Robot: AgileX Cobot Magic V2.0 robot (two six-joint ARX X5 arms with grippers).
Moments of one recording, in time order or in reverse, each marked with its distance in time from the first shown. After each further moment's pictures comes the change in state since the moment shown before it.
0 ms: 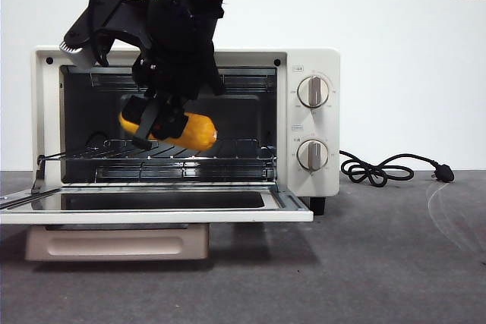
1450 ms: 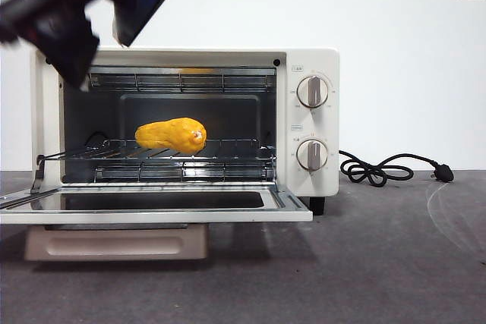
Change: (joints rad) left arm -0.138 0.000 0.000 0.129 -0.233 0.035; right arm 0.306 -0.192 0.026 -0.412 0.156 0.441
